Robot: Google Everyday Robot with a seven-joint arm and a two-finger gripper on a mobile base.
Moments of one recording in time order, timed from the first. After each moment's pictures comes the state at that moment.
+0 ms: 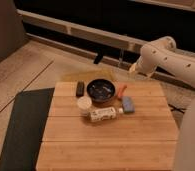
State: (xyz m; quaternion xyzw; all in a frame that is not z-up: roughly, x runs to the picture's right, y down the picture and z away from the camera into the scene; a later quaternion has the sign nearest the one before) arm 0.237 -0.088 0.828 -0.07 0.09 0.74 0.66
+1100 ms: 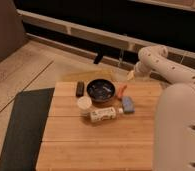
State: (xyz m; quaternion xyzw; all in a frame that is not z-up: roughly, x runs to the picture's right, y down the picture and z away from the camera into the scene) arm 0.254 -0.071 0.910 -0.13 0.09 0.65 0.74
